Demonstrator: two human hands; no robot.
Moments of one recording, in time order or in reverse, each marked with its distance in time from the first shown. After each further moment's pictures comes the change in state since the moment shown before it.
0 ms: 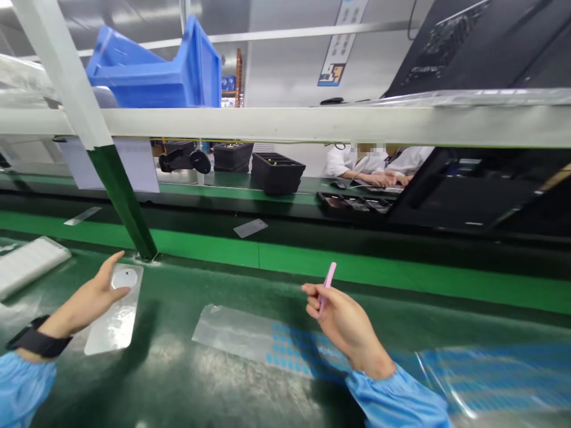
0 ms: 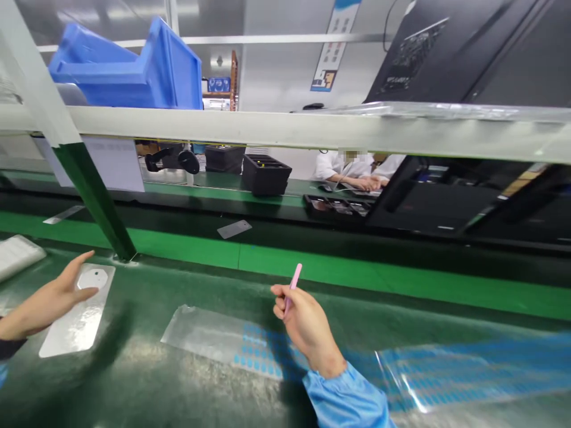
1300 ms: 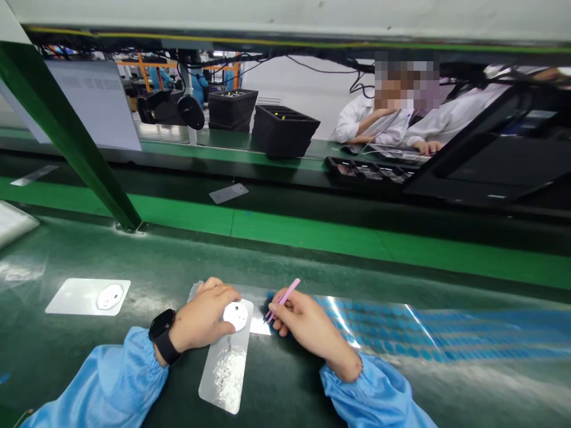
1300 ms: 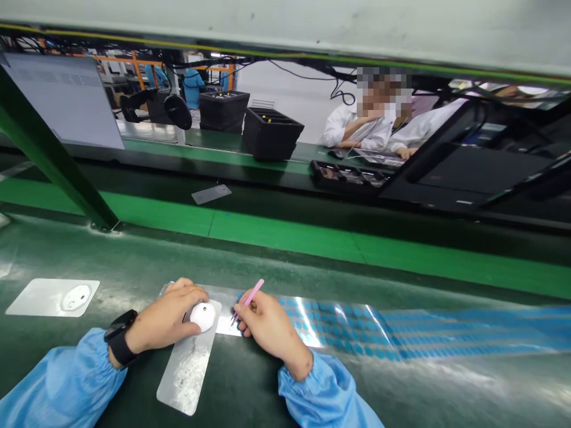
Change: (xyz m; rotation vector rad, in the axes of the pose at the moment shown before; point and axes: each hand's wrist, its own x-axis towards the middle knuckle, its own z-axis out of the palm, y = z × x) left_hand -0.076 0.110 0.147 -0.159 -0.809 0.556; right_hand -0.030 0.046 0.007 -0.643 -0.381 0.278
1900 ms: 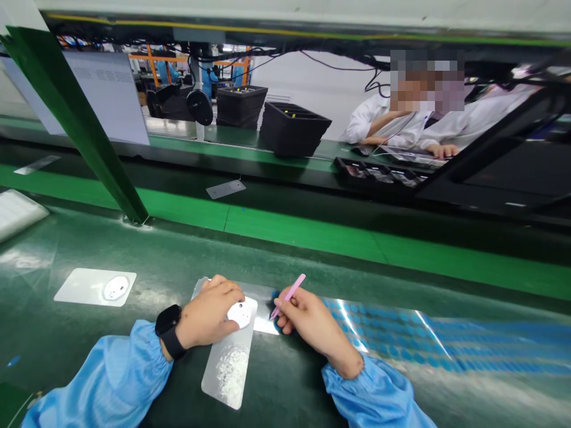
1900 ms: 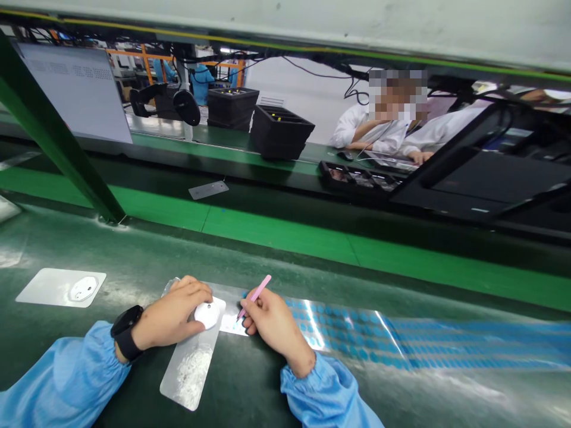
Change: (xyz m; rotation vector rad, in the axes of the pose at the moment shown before) left_hand -0.002 -0.001 0.005 0.156 -0.019 0.057; right_hand 0.005 0.000 0.001 -0.005 0.005 0.070
